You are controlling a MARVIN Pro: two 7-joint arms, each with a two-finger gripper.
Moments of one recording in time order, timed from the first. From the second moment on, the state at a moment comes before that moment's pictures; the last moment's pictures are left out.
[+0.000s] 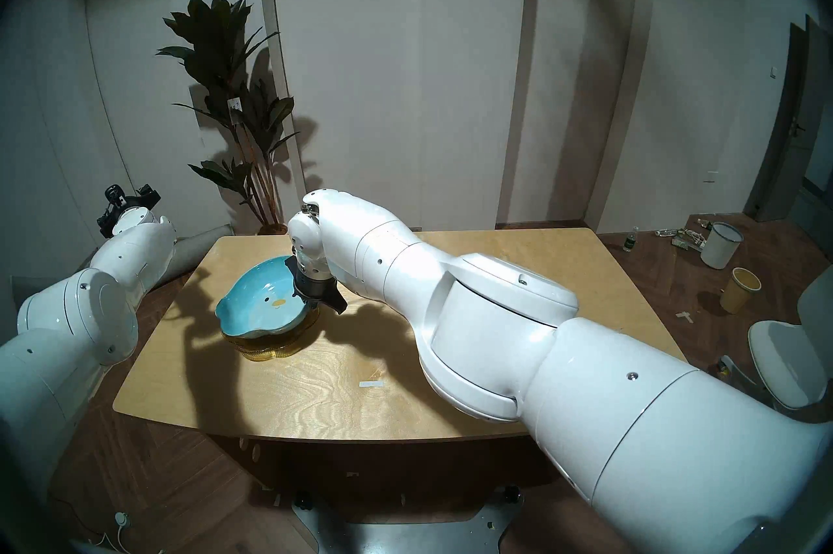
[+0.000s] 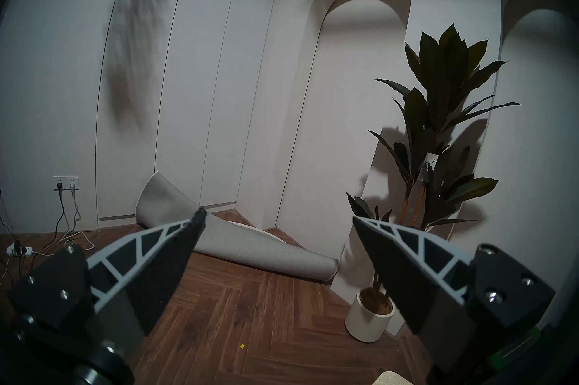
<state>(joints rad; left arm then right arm) 0.49 -1.16 -1.88 -0.24 -0.10 -0.27 0.36 -0.42 -1.86 0.42 -0.48 2.50 0.25 -1.05</state>
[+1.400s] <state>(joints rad) 0.47 -1.19 -1.86 -0.24 -0.09 -0.29 0.35 -0.43 -1.91 0.48 -0.42 2.54 0.29 -0.96</state>
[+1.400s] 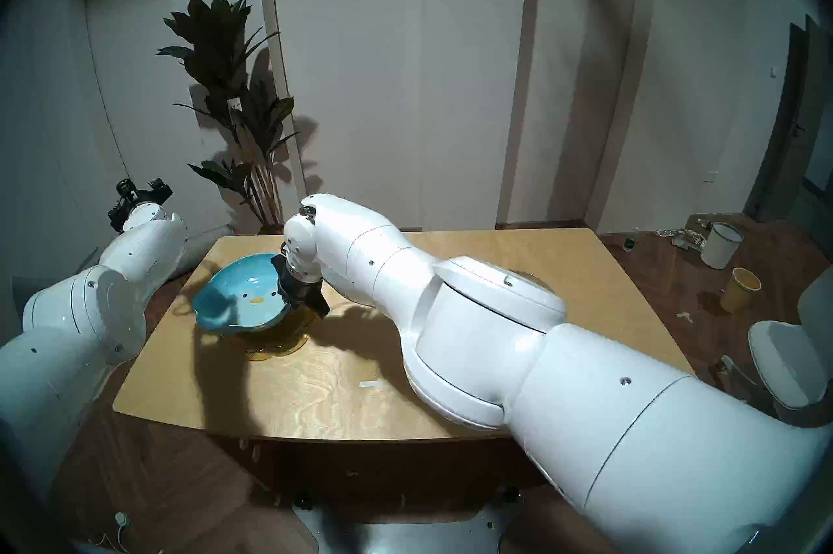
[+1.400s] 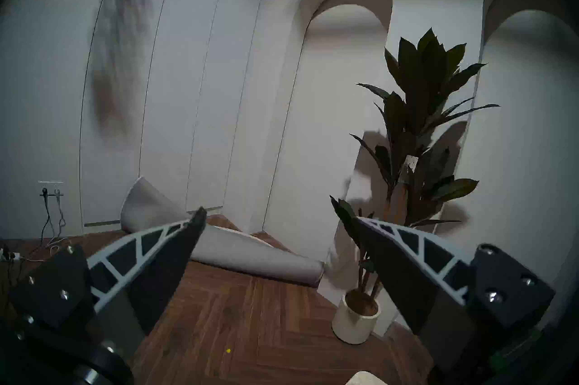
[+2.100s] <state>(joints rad) 0.47 -1.19 -1.86 -0.24 -0.09 -0.30 0.35 -0.44 -1.91 0.49 -0.39 2.55 0.31 -0.95</state>
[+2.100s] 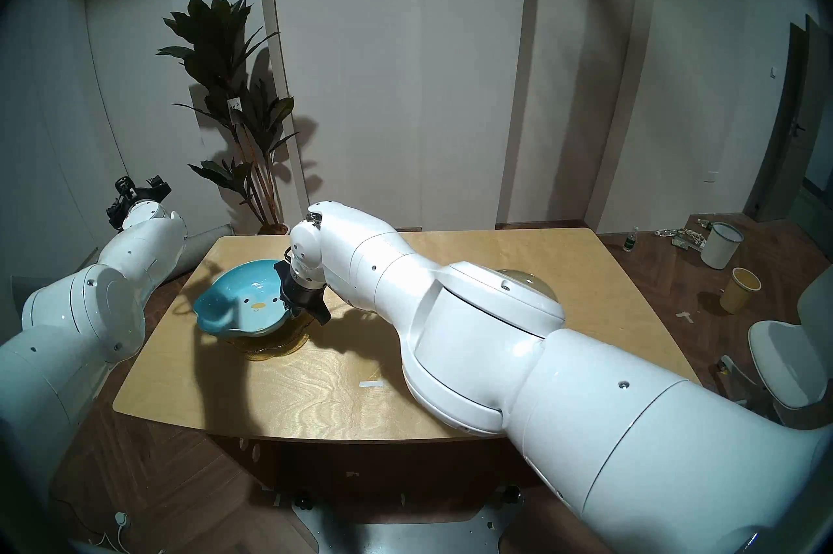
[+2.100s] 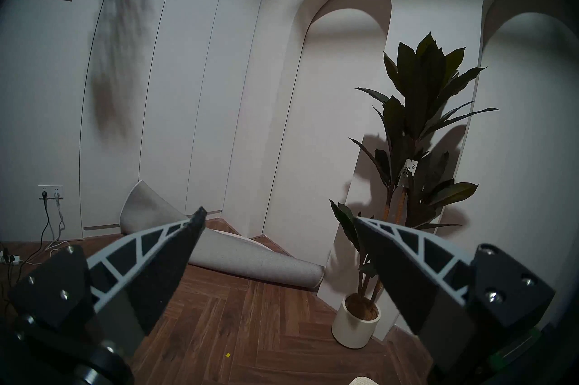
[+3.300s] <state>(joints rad) 0.46 -1.20 -1.84 -0.23 -0.08 -0.32 0.40 -0.44 -1.90 0.51 -0.34 2.56 0.35 -0.95</state>
